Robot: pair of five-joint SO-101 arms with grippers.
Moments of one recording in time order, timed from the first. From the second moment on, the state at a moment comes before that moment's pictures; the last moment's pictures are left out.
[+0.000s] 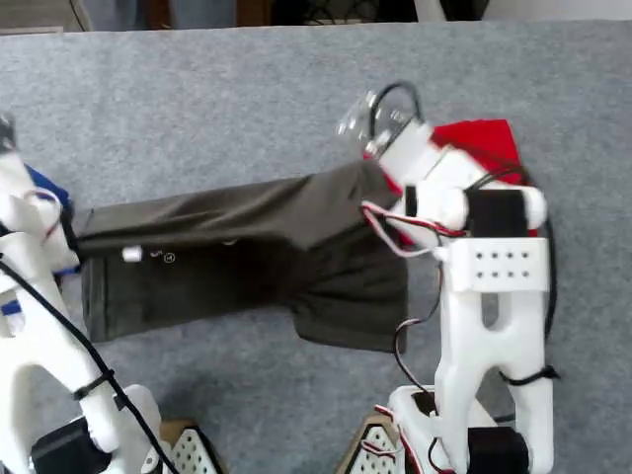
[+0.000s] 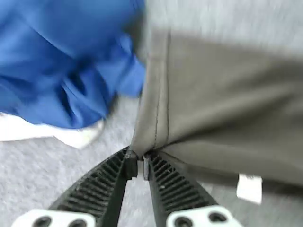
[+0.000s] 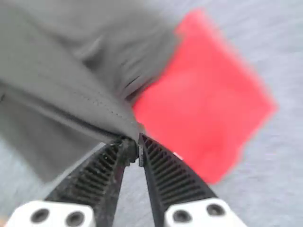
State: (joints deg) left arm -32.7 -29.0 14.4 89.4 -6.0; right arm -1.0 -28.7 10.4 81.3 47.3
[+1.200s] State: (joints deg) left arm -37.1 -32.6 -71.9 100.7 2.9; right arm 9.1 -29.8 -48.7 48.1 36.7
